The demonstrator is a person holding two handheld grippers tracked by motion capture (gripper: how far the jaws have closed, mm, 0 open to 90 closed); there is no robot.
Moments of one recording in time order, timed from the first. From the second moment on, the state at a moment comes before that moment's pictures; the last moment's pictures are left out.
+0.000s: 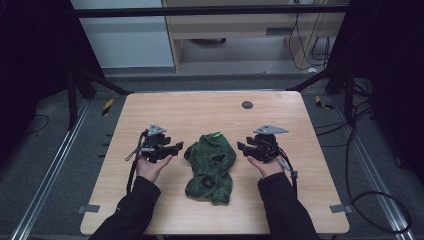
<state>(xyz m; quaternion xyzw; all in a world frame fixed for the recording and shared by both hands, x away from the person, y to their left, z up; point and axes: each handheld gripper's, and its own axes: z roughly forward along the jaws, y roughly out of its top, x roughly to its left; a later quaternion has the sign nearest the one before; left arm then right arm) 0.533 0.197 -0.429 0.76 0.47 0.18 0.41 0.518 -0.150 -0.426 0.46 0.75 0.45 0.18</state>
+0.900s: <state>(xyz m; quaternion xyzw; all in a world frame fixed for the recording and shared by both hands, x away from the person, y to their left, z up) 0.565 0.167 -0.444 0.78 0.46 0.18 0.38 0.550 -0.131 -0.447 0.47 0.76 0.43 0.17</state>
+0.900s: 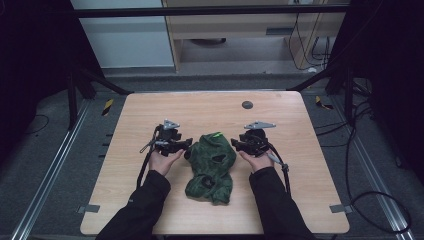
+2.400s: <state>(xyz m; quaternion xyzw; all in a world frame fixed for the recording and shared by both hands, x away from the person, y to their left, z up) 0.590 0.150 -0.490 0.82 0.44 0.10 0.34 0.565 -0.111 -0.487 0.47 0.79 0.37 0.10</state>
